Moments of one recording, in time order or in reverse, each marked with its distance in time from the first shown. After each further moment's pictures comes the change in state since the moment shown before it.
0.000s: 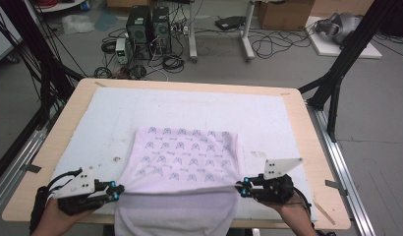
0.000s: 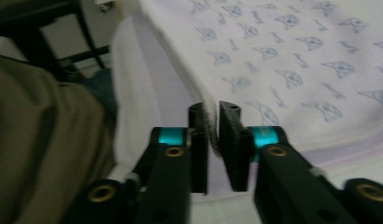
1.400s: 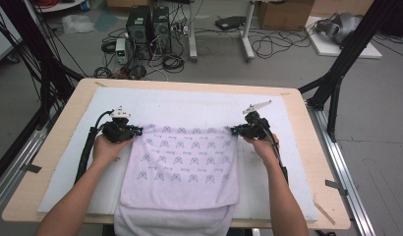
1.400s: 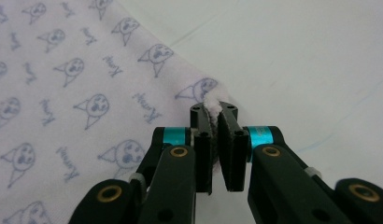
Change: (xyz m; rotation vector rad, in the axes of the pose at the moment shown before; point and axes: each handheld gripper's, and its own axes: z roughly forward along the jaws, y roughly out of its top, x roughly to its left) left arm 0.188 0.027 0.118 0.075 0.316 -0.334; right arm -0.192 0.049 0.064 0.138 -0.325 0.199
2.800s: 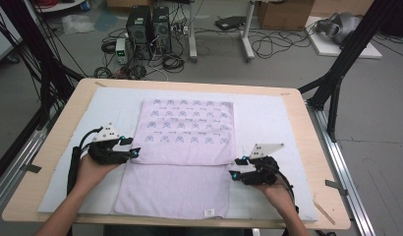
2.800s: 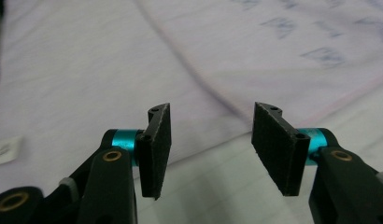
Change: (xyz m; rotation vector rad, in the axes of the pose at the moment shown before) left arm -0.057 -0.046 -0.068 -0.079 -0.112 0.090; right arm 0.111 -0.087 -0.052 -0.080 0.142 -0.114
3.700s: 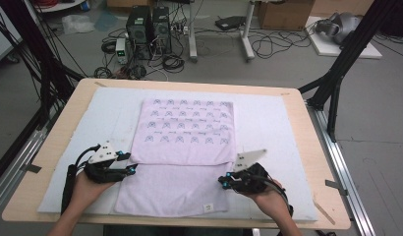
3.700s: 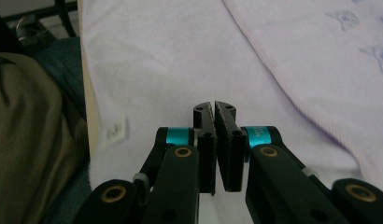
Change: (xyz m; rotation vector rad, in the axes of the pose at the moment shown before) left arm -0.023 -0.025 -0.010 0.011 0.003 0.056; right arm 0.045 0.043 0.010 0.134 0.101 -0.165
